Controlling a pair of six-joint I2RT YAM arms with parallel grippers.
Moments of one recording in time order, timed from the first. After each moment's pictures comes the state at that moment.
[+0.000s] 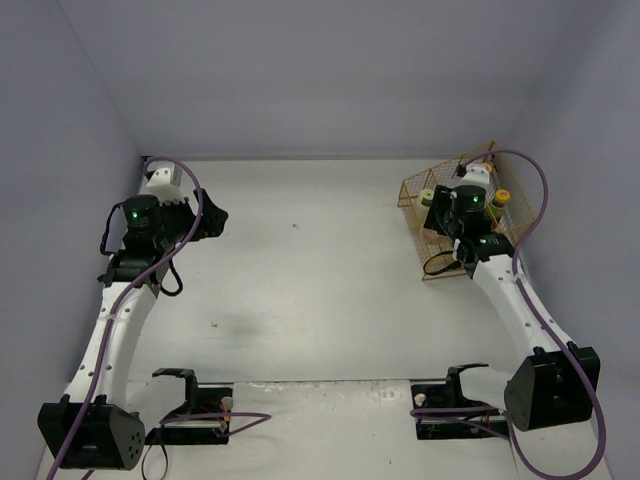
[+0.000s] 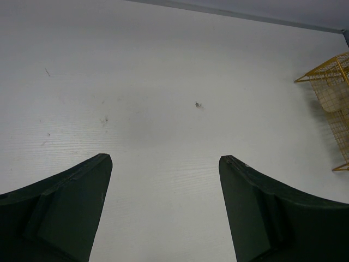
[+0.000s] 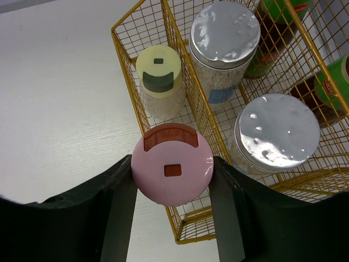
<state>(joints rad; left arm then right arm) -0.02 1.02 0.97 -0.32 0.27 -0.26 0.14 1.20 0.94 -0.27 0.21 0.24</state>
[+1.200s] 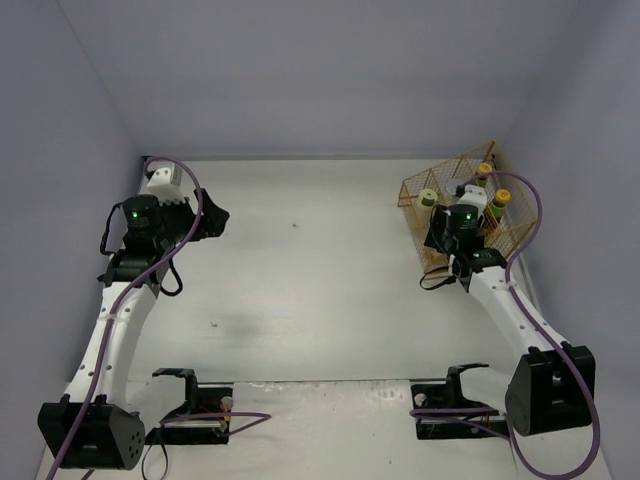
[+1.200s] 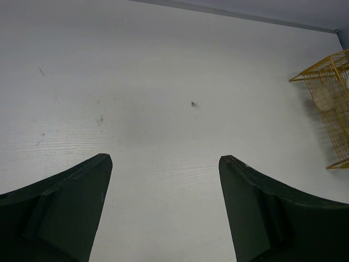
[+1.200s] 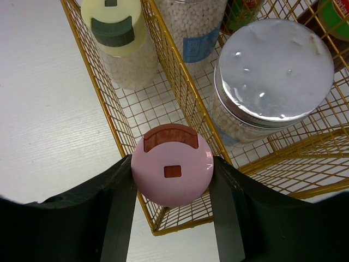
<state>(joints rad) -0.02 1.02 0.97 -0.32 0.28 -0.28 0.14 1.18 0.77 -0.21 0.28 0.28</state>
